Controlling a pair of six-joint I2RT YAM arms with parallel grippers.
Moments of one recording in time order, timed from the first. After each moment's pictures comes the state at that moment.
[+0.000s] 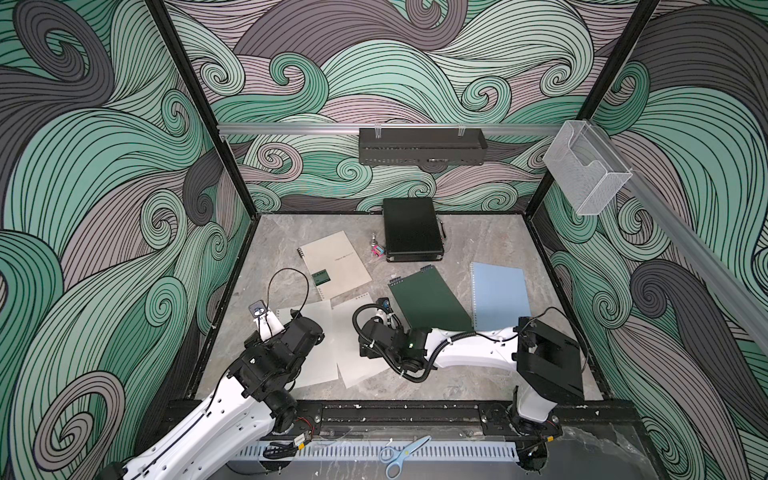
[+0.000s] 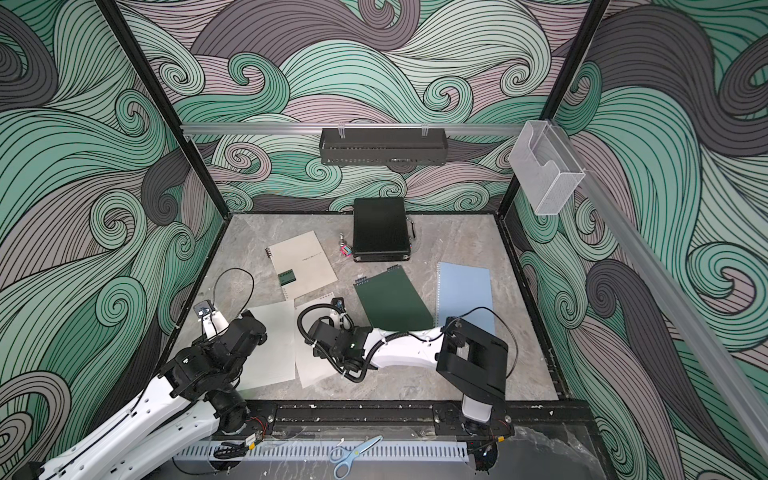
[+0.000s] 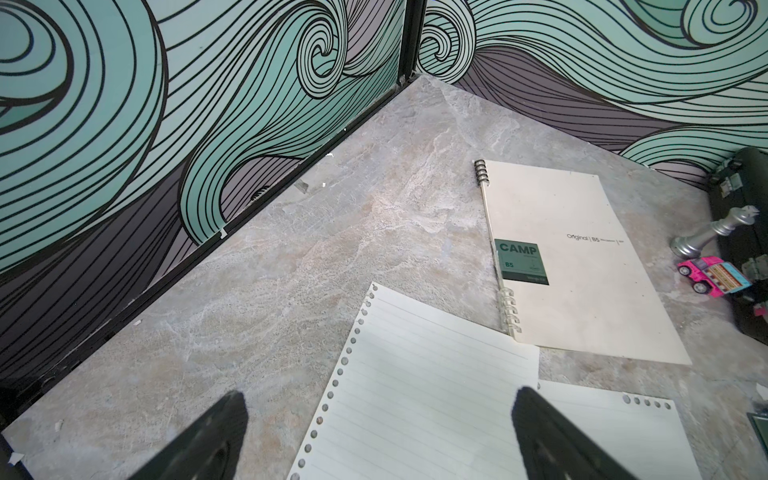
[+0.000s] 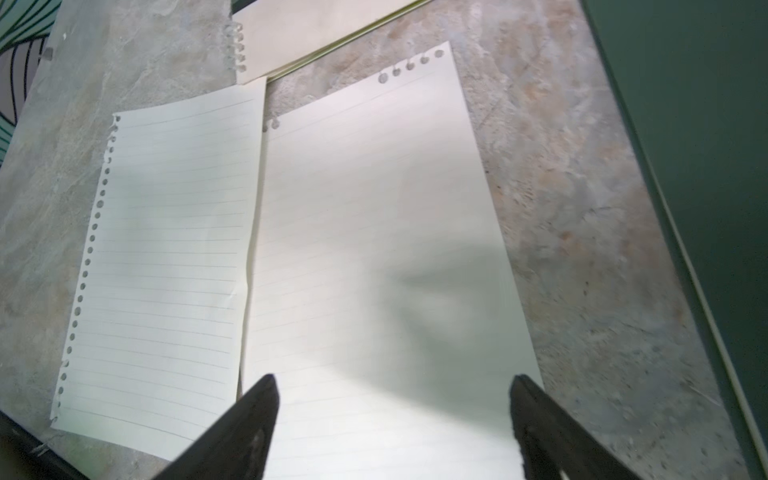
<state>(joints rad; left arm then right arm) -0.68 0.58 0.55 -1.00 -0.96 -1.04 1.24 1.77 1.07 -0.25 0.35 0.93</state>
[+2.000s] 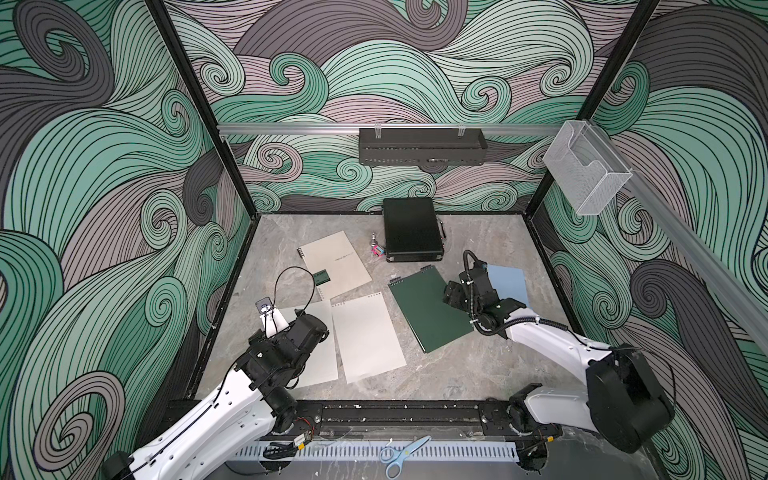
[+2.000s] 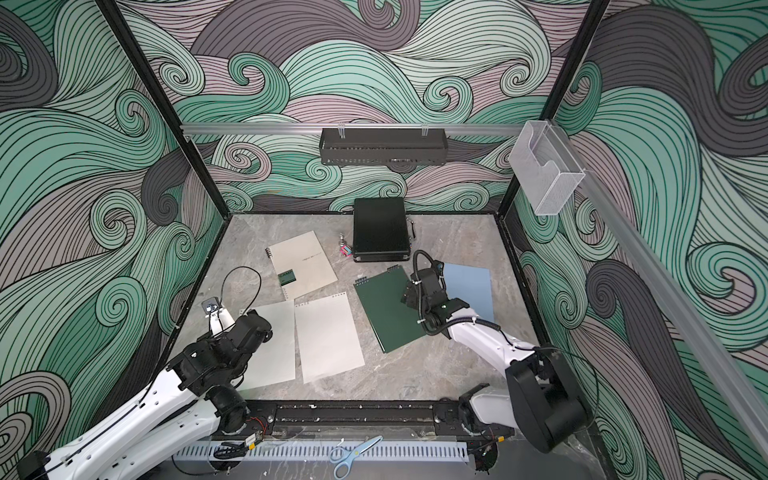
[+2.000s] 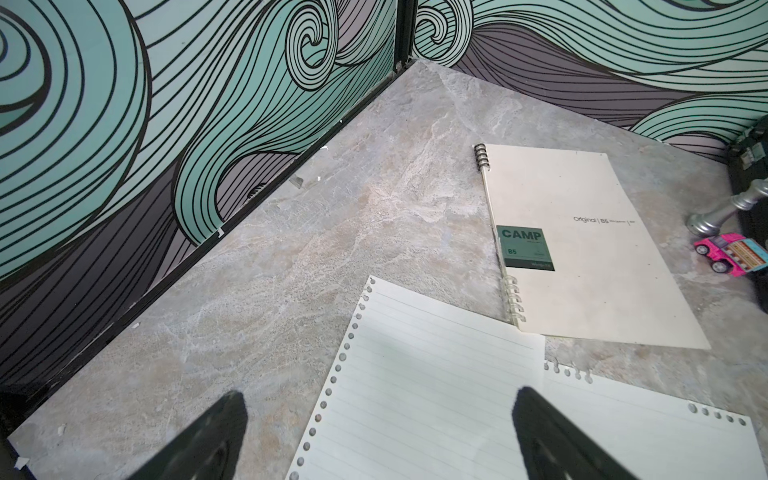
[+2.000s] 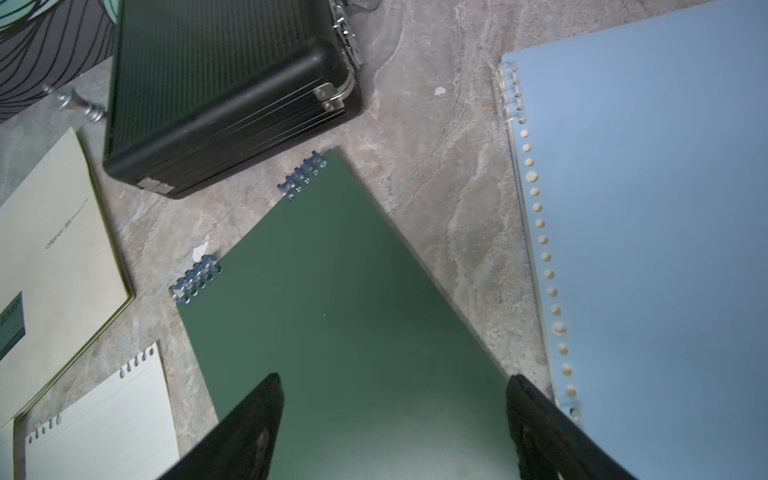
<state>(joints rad) -0.68 0.65 0.55 -0.97 -0.94 -1.00 0.45 1.34 0.67 -0.19 0.20 0.67</state>
